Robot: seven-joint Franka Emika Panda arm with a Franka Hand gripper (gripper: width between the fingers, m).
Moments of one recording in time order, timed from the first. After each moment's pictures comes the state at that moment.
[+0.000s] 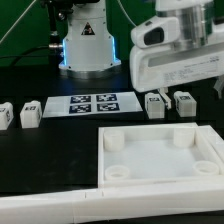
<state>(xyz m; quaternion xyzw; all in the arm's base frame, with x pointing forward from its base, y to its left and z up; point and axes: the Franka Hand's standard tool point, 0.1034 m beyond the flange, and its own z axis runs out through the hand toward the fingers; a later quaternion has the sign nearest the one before) 0.447 0.170 0.041 -1.00 0.02 0.01 0.08</state>
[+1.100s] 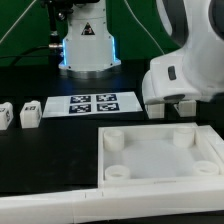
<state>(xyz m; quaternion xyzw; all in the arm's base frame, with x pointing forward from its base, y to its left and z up) 0.412 0.179 0.027 -0.90 0.02 0.43 0.07</state>
